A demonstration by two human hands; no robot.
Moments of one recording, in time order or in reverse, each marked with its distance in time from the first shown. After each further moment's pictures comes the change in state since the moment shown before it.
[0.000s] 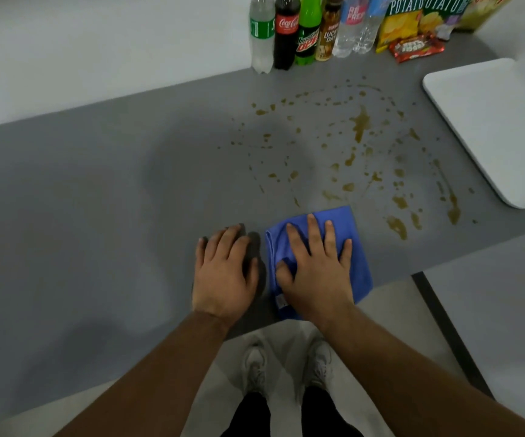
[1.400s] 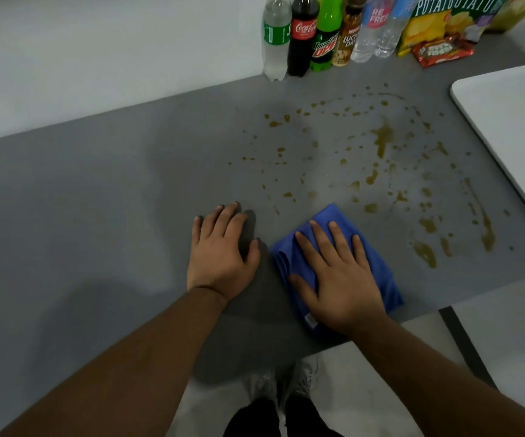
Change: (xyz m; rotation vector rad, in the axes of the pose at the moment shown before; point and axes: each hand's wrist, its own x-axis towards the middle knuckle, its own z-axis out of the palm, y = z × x) left_hand 0.090 -0.039 -0.001 0.038 0.001 -0.012; right_hand 0.045 0.023 -0.001 -0.039 0.081 -0.235
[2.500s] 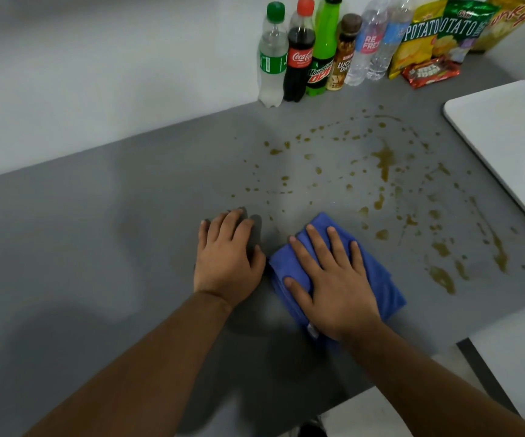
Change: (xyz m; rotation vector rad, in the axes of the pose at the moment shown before) left_hand 0.063 -0.019 -0.001 -0.023 0.040 0.107; right_hand 0.055 -0.028 -0.004 -0.009 0.051 0.102
